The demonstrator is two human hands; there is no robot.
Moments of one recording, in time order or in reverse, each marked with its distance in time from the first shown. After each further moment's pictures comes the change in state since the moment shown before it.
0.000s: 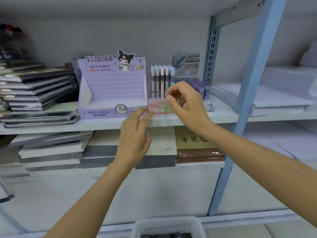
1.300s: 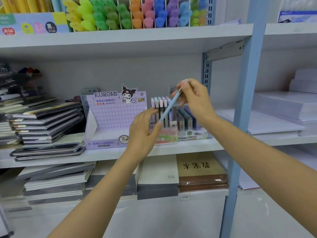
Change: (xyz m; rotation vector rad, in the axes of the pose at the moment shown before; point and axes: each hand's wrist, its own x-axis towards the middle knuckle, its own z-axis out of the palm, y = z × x) left_hand 0.091 0.024 -0.035 -0.332 -0.086 -0.254; right_hand 0.079 -0.002 -0.040 0.403 0.160 0.321
